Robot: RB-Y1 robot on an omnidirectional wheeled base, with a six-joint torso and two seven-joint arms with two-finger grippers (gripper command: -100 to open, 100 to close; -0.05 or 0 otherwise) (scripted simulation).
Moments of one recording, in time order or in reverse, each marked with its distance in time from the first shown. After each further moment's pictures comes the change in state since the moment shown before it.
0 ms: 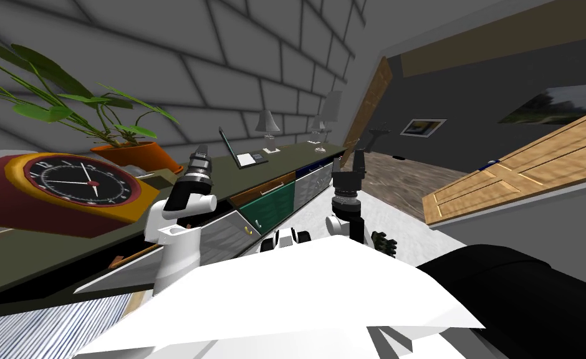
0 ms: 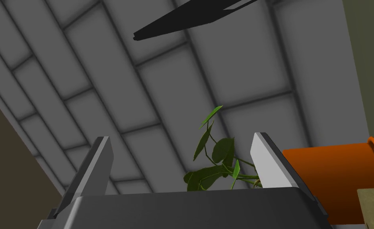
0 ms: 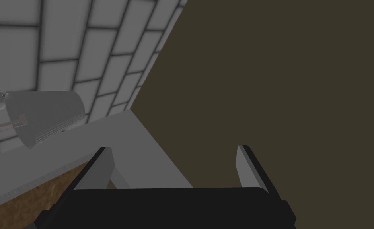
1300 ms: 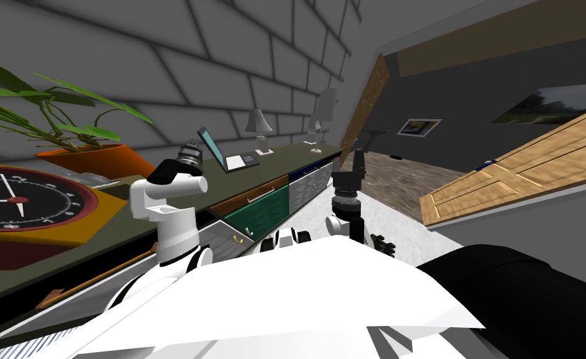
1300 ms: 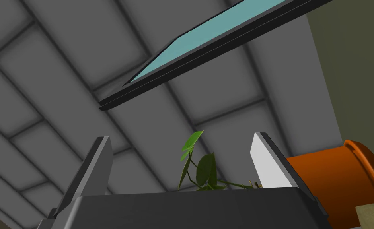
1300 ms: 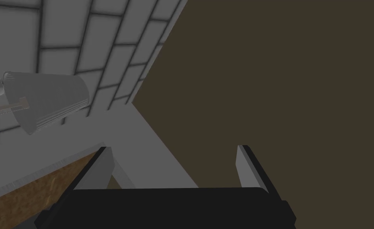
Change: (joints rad) left arm -0.242 0.069 0.091 0.118 0.000 0.350 -0.061; right arm 0.000 0.000 0.000 0.000 0.000 0.000 0.000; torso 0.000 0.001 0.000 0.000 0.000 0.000
